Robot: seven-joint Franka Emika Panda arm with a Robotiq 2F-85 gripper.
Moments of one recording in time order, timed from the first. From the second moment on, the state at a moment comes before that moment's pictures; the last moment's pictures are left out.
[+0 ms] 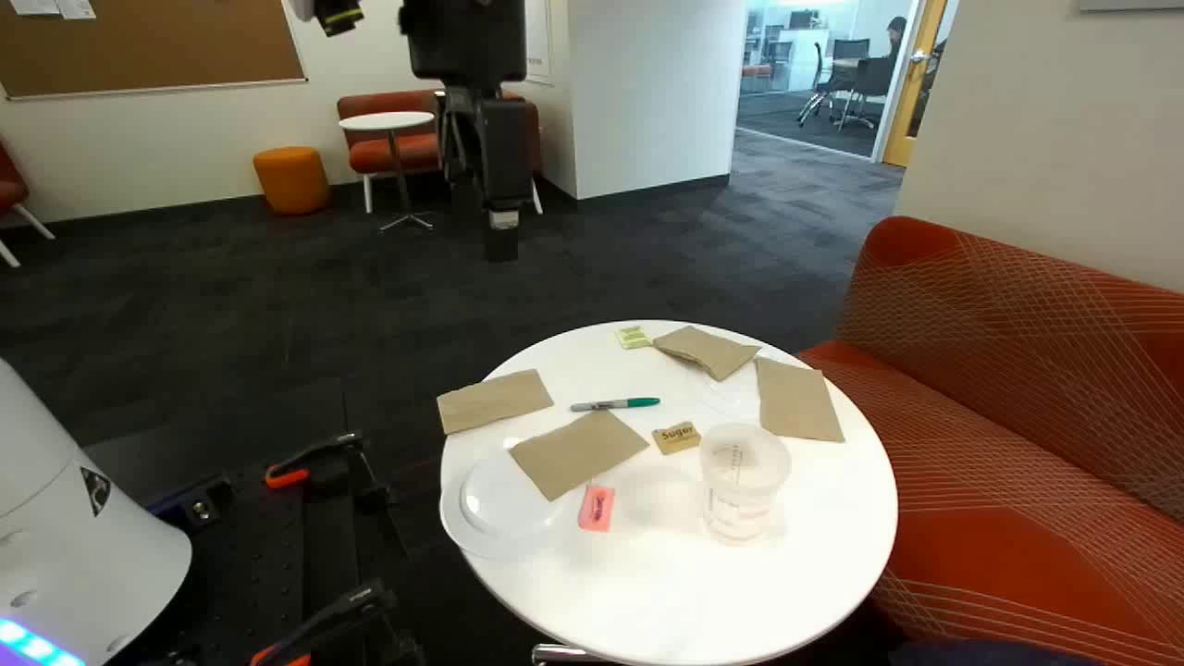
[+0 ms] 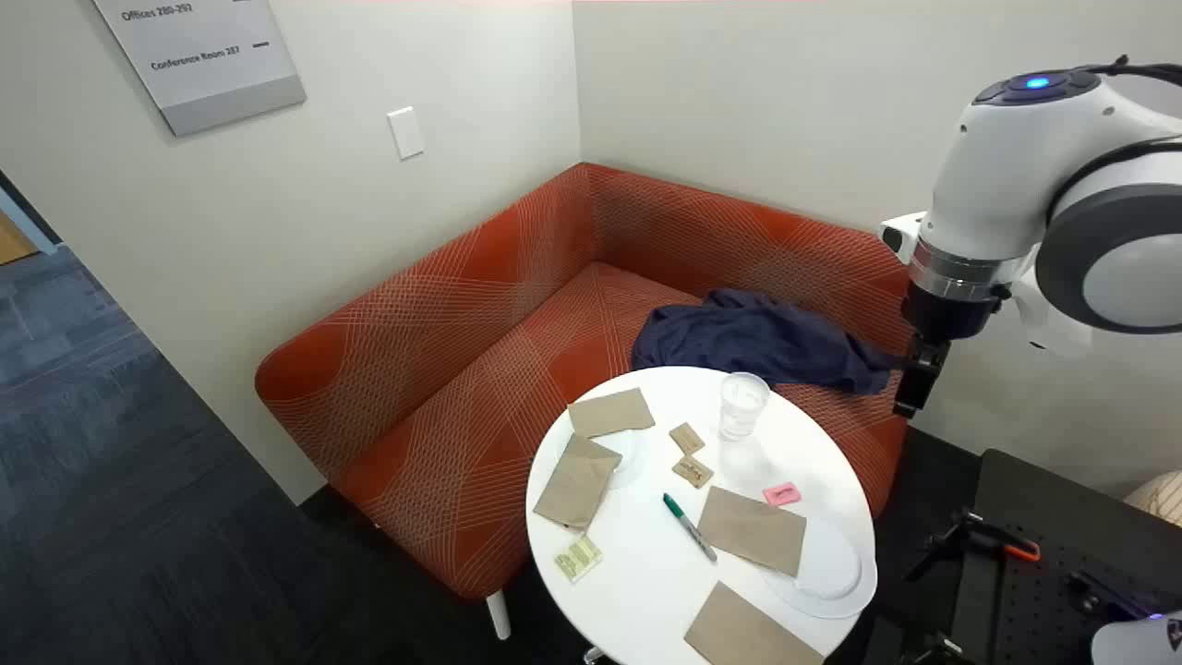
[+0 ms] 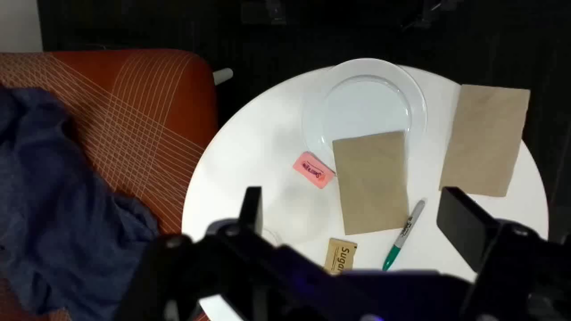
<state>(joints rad) -0.05 -0.45 -0.03 -2.56 -0.10 2.03 -0.04</state>
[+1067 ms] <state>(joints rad) 0.01 -0.39 0.08 -2.55 -0.07 2.19 0.14</state>
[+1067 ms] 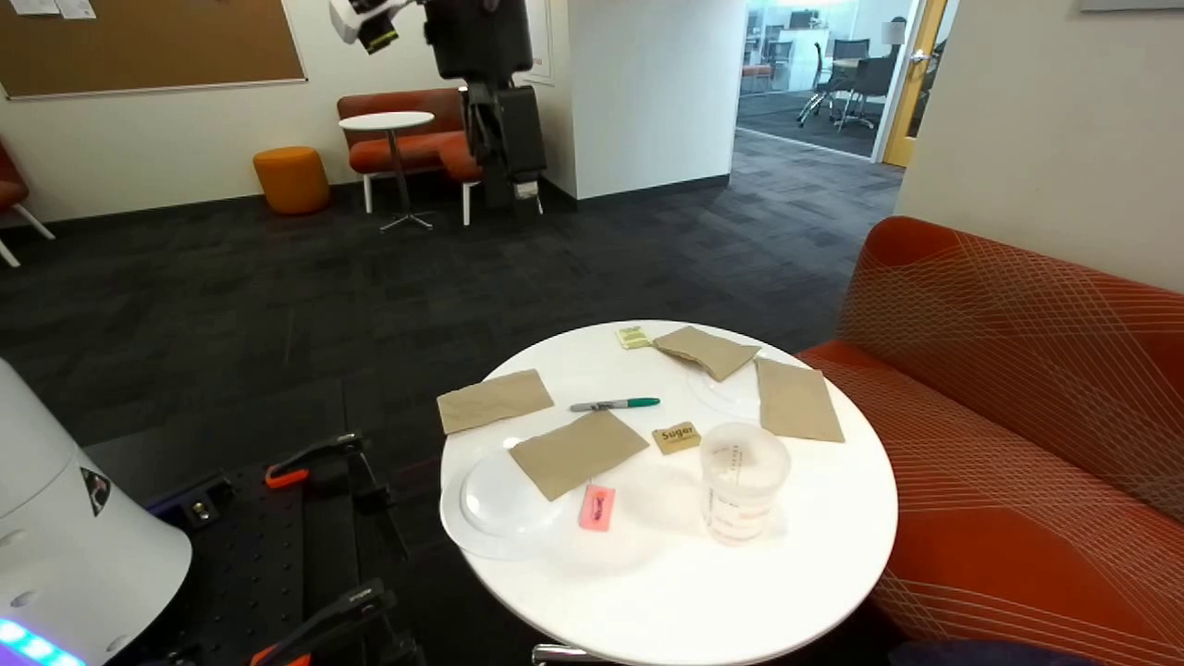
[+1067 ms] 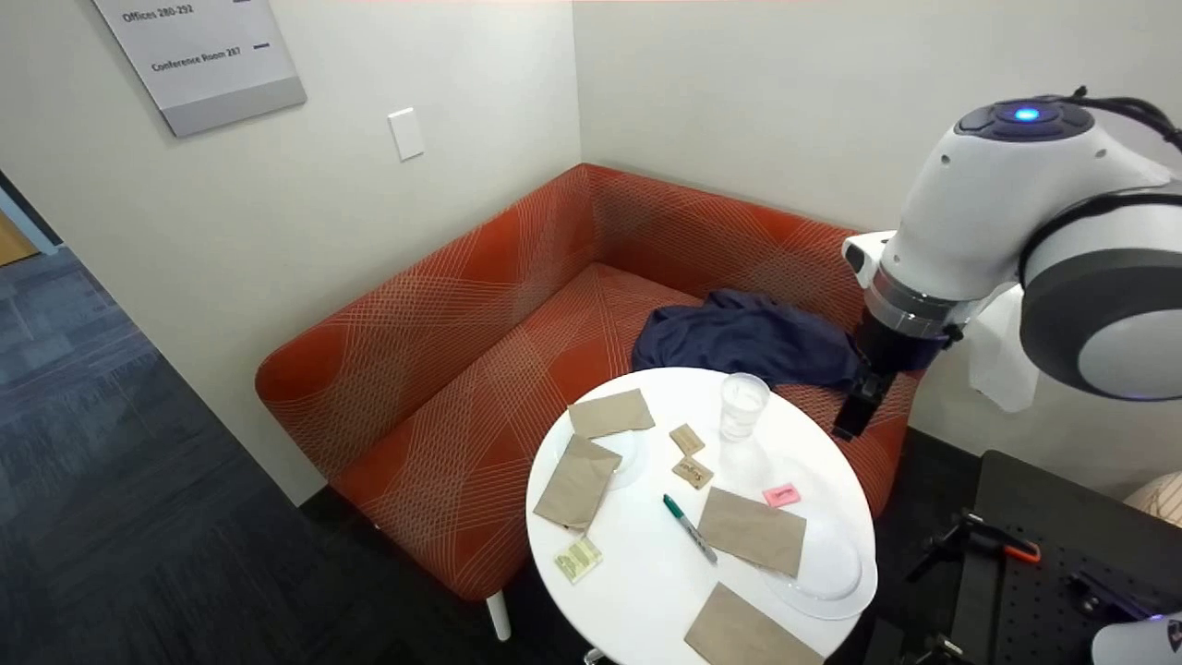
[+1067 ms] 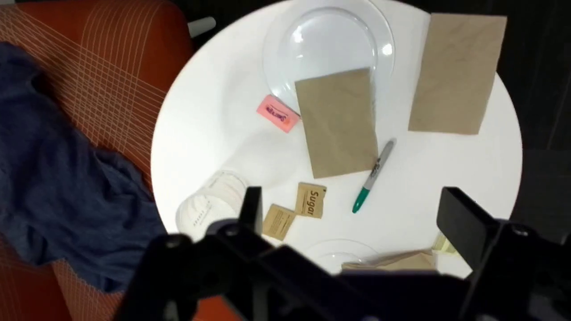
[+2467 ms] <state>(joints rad) 0.09 0.28 0.08 -2.28 -0.07 2.60 0.52</state>
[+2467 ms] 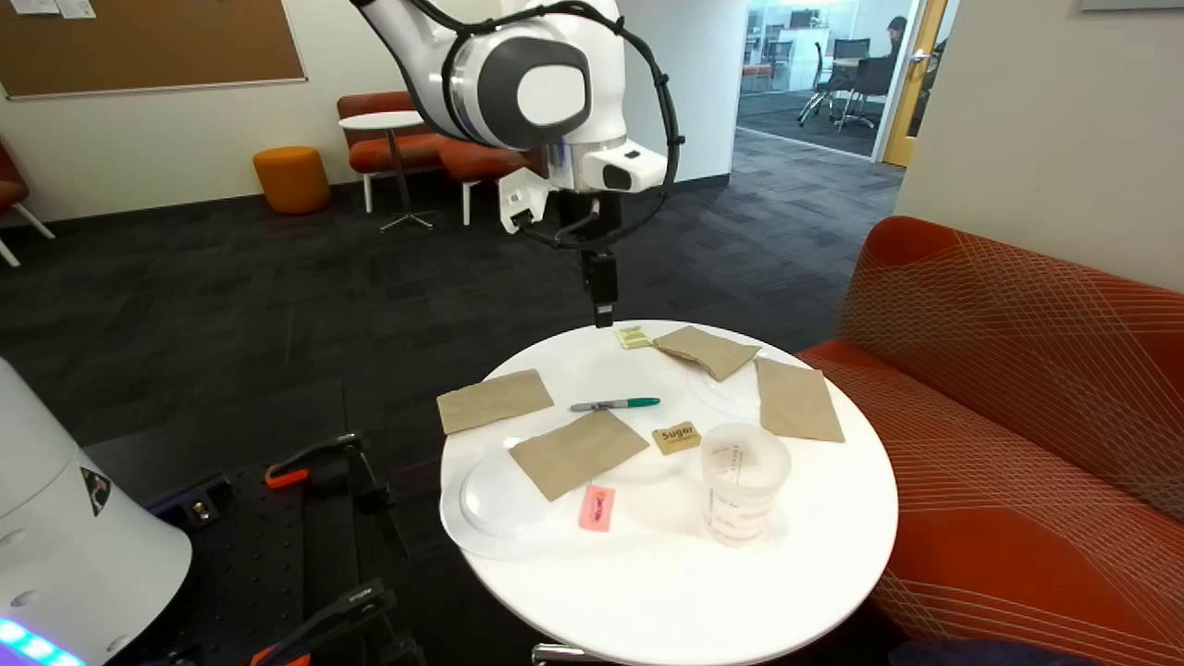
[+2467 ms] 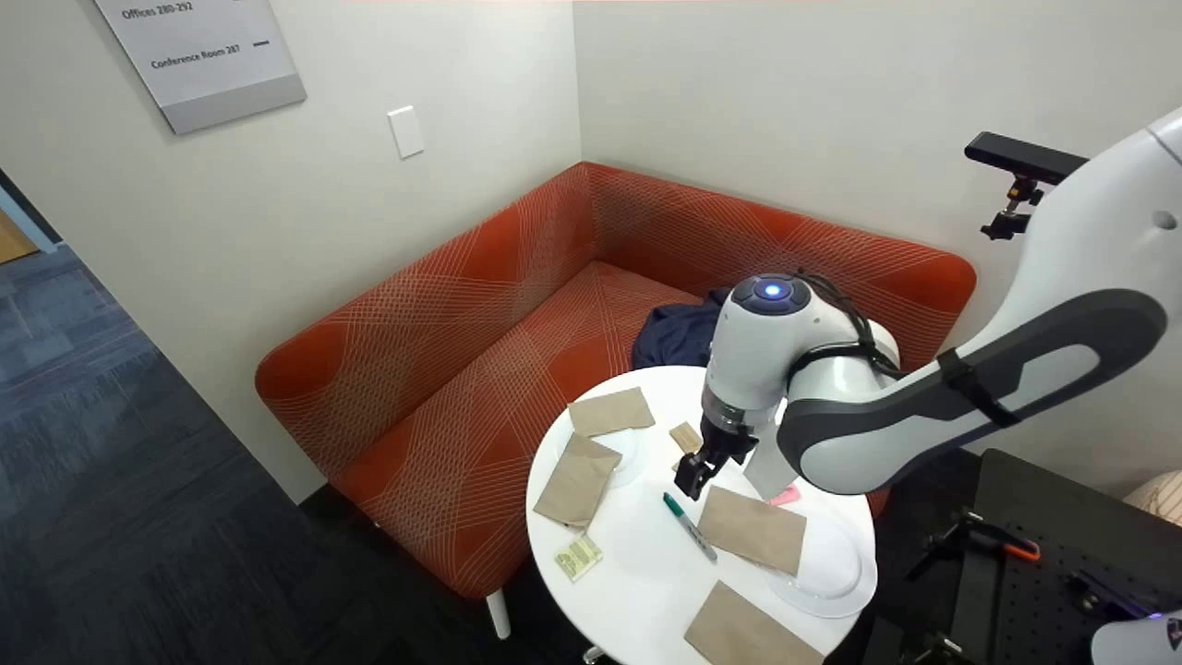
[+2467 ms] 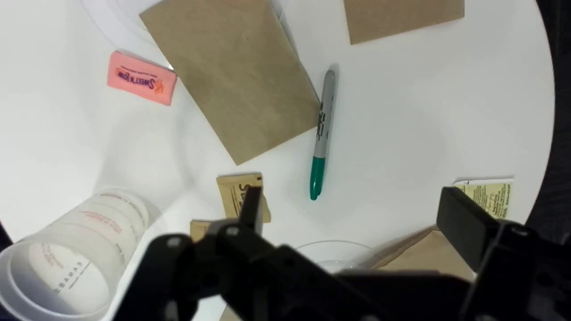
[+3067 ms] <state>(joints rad) 0.16 0.41 0.00 -2.27 -0.06 2.72 0.52</state>
